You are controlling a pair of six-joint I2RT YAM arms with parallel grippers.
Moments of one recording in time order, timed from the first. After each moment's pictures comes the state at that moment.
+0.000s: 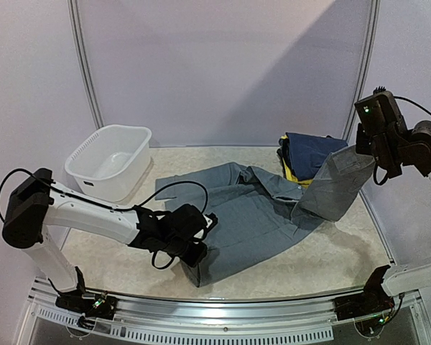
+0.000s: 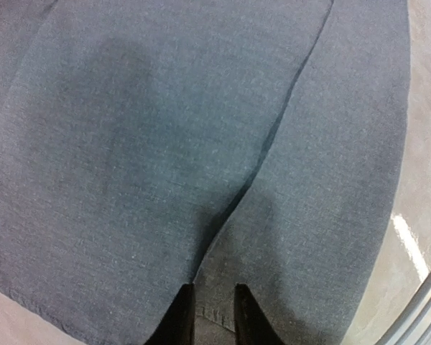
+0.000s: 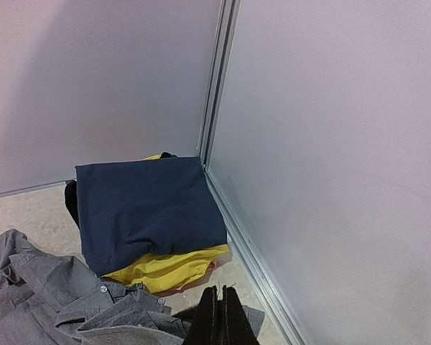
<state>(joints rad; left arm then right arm) -1.12 1.66 0.87 -0.25 -0.14 -0.41 0.73 1.12 1.45 -1.03 1.09 0.51</state>
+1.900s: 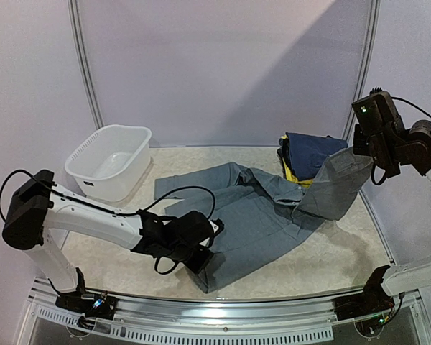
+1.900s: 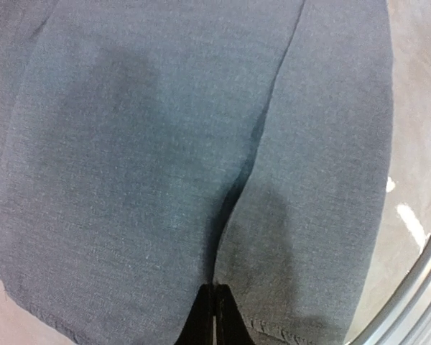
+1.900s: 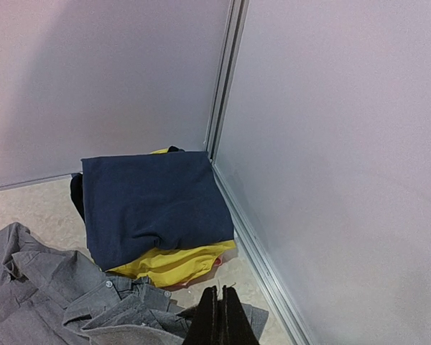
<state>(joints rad) -1.19 1.68 0.91 -0.28 -0.18 -0.41 0.73 1.14 1.45 -1.03 1.06 0.51</state>
